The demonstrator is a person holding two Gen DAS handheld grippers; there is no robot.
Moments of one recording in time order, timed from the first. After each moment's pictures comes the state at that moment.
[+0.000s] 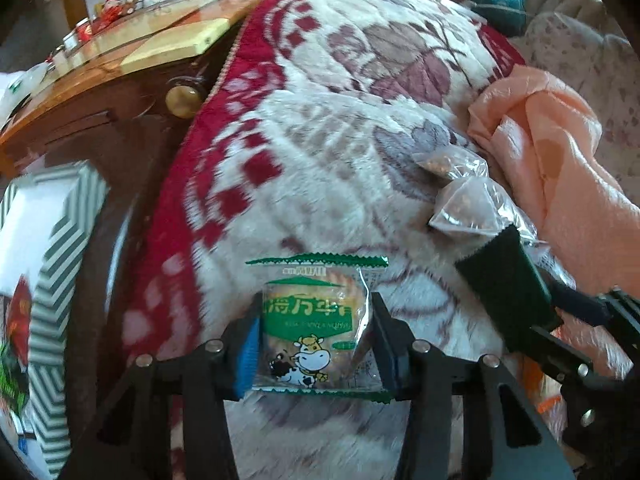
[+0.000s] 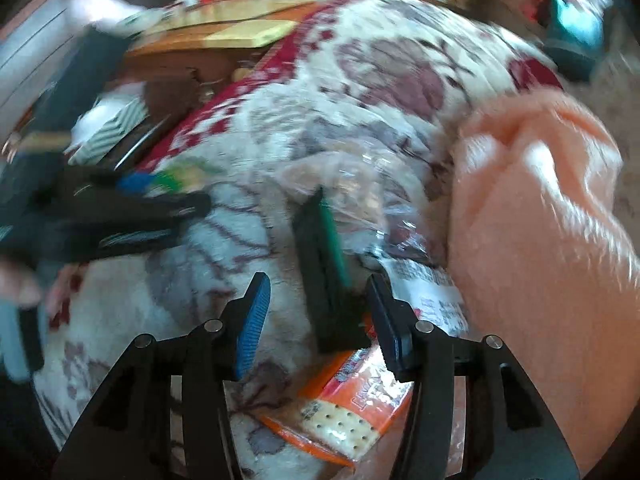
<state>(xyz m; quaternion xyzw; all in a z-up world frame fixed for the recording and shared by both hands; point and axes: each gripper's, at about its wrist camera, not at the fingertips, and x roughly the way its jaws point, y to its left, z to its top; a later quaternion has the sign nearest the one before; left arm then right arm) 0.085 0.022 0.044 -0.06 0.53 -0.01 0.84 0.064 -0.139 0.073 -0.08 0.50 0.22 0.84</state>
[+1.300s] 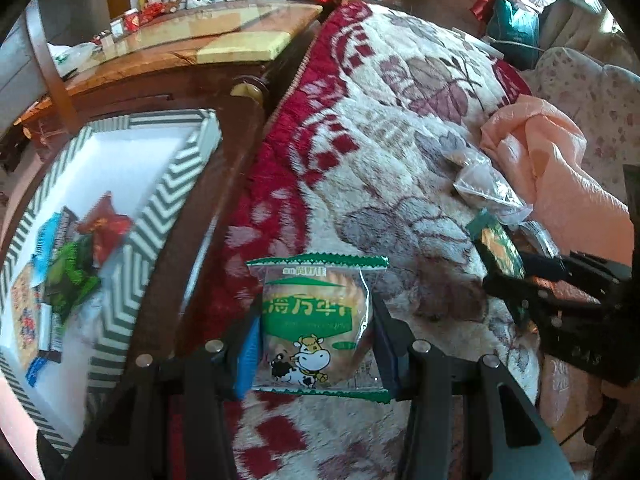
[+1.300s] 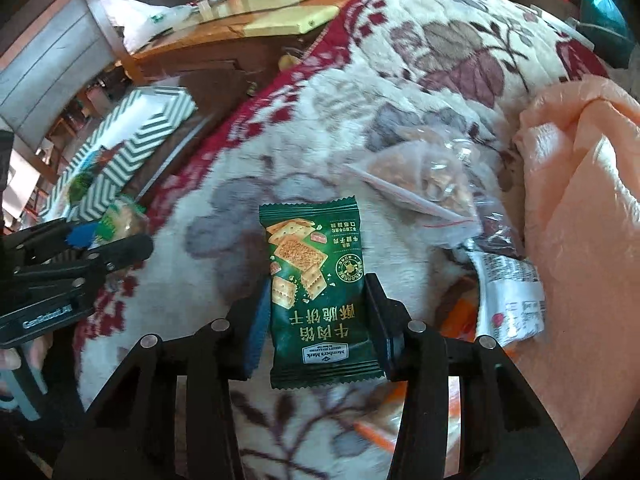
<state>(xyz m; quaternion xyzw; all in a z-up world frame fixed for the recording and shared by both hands) -0.005 0.070 0.073 -0.08 0.50 0.04 0.86 0.042 -0.091 0.070 -0.09 0.51 0.27 0.81</state>
